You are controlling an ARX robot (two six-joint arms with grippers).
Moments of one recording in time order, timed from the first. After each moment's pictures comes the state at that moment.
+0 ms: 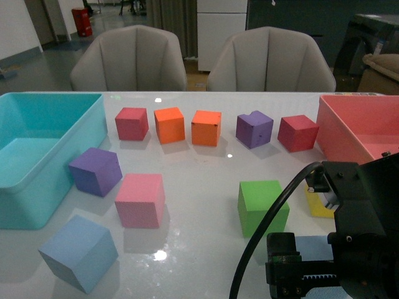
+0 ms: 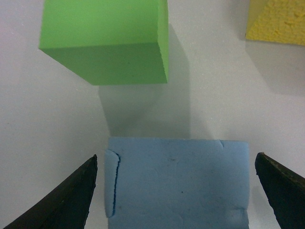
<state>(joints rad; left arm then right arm) 0.00 0.01 0.01 0.00 0.00 0.00 0.41 1.82 0.60 0.36 0.12 0.33</state>
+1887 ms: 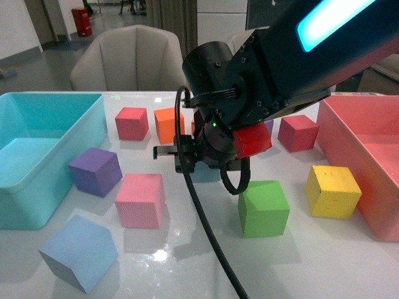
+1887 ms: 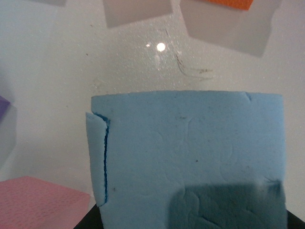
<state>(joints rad) 0.00 0.01 0.01 0.00 0.00 0.00 0.49 2.40 1.69 -0.17 0.07 0.31</state>
